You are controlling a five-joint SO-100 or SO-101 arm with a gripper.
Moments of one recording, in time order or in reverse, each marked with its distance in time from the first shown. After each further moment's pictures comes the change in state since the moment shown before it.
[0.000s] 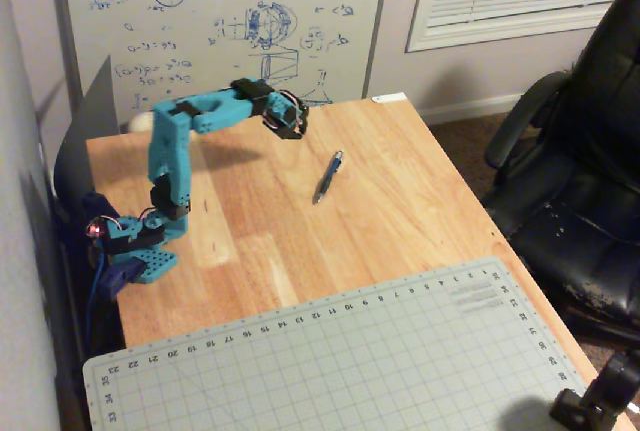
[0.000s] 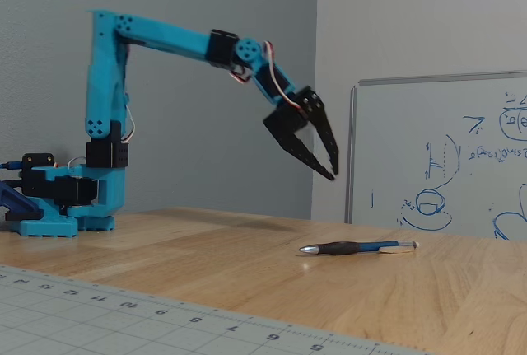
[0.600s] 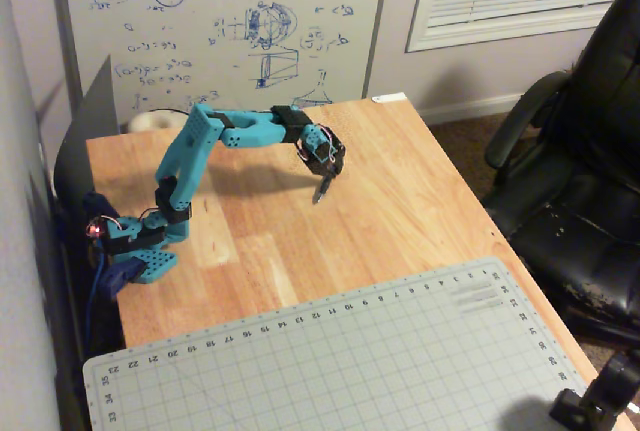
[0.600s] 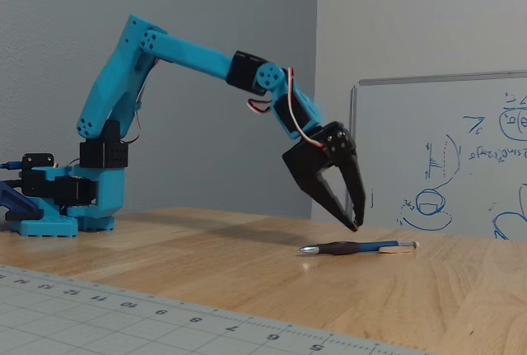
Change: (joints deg) arm 13.4 -18.7 -13.0 0.0 0.0
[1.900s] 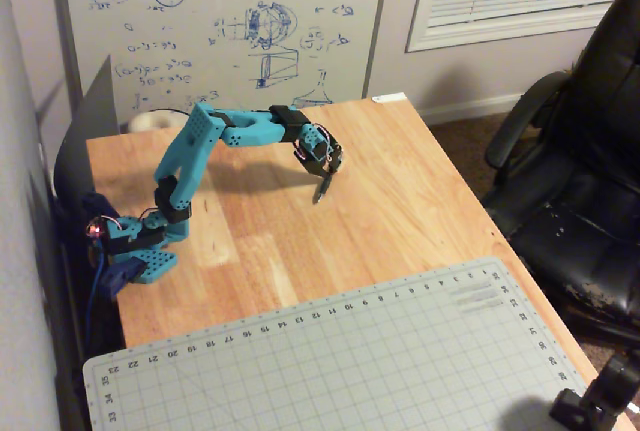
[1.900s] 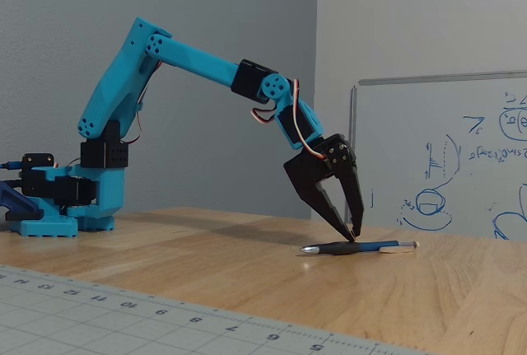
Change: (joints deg) arm -2.3 -2.0 -0.6 0.0 0.0
